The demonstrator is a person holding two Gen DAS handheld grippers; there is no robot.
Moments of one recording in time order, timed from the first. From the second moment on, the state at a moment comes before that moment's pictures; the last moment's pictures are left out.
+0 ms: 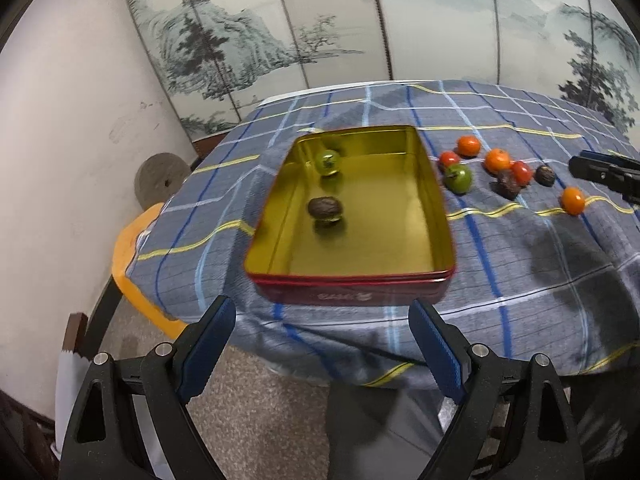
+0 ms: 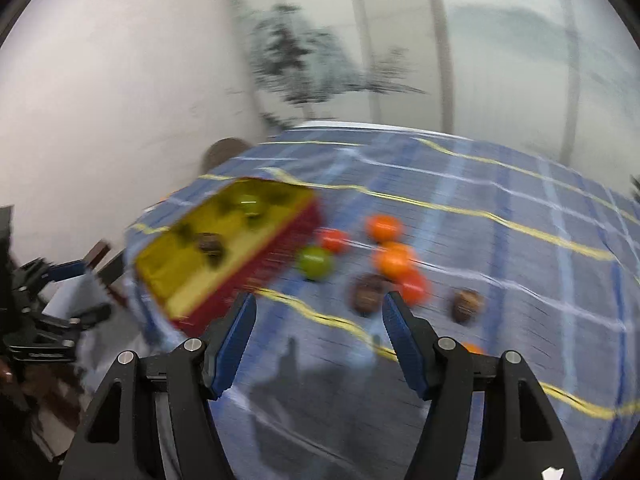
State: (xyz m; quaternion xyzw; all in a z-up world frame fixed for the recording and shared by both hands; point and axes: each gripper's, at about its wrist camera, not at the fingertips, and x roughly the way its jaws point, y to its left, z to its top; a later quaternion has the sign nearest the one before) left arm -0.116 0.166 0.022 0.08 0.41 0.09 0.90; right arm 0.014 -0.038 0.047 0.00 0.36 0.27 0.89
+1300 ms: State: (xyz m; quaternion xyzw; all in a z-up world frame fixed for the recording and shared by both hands) left arm 0.096 0.009 -0.050 0.09 0.48 -0.15 0.86; right arm 0.064 -0.248 -0.024 0.16 0.40 0.12 0.89
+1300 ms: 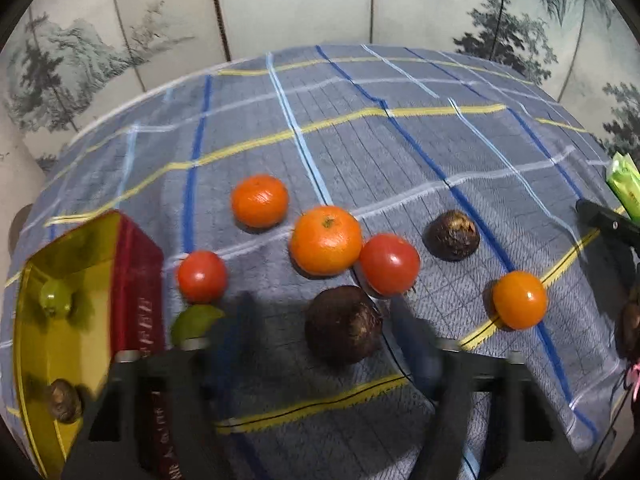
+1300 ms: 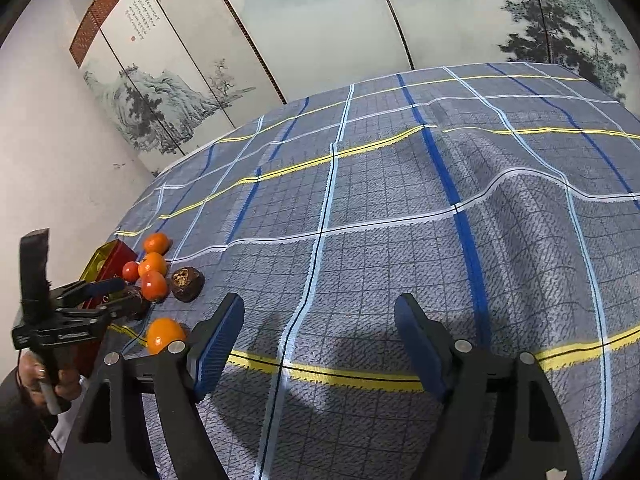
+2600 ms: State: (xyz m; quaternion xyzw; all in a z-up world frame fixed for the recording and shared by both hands) left arm 0.028 0.180 0.037 -0.01 0.41 -0.01 0.91; right arm 0.069 -0.252 -0.028 0.17 0.41 0.09 0.89
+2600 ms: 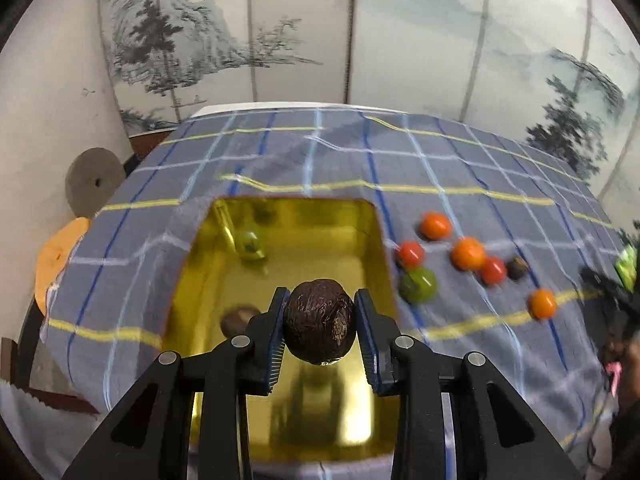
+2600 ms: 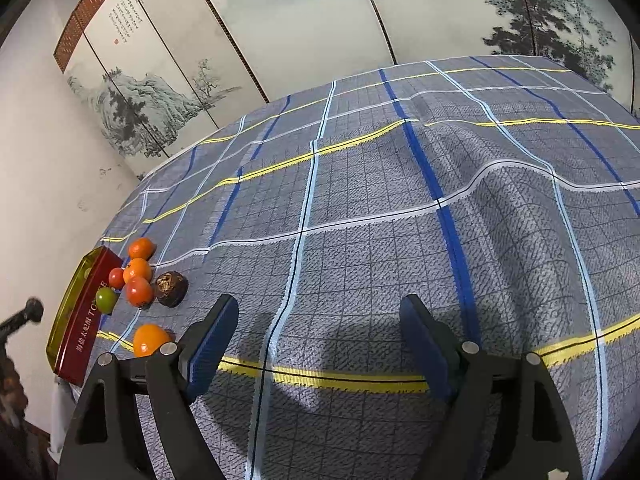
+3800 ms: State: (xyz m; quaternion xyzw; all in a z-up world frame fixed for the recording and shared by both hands) left arm 0.163 0.188 -0.033 -0.01 0.50 0.04 0.87; right arm 0.068 -0.252 -0.027 0.17 0.41 0.09 0.89
